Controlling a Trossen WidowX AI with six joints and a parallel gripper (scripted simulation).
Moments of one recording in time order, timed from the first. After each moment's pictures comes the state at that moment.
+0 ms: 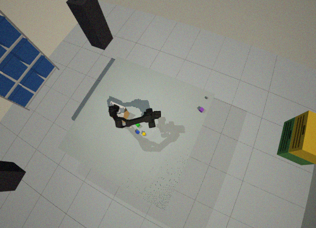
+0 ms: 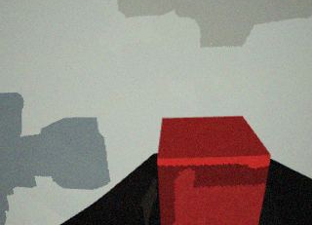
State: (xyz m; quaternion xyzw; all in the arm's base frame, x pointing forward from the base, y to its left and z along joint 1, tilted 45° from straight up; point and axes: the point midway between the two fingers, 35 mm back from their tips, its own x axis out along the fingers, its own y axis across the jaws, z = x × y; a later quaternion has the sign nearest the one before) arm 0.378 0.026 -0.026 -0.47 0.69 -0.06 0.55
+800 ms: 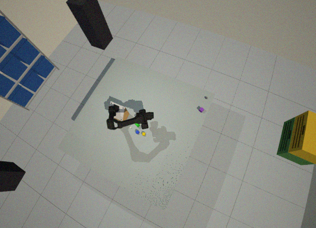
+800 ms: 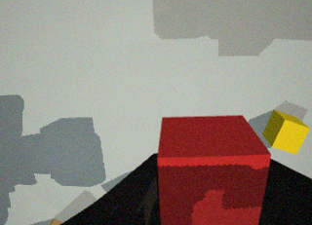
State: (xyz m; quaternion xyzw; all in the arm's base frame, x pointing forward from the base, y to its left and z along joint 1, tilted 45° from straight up) arm 0.325 0.006 0.008 -0.46 0.69 -0.06 0.55
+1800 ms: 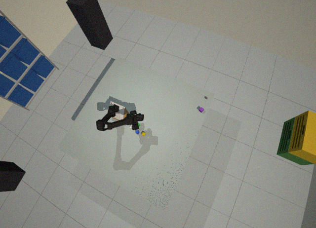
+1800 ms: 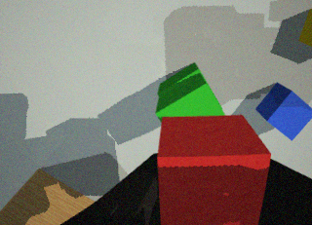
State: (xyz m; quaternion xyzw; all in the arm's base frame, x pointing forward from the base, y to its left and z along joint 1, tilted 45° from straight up) arm 0.242 -0.042 0.017 -0.46 0.69 -0.06 0.55
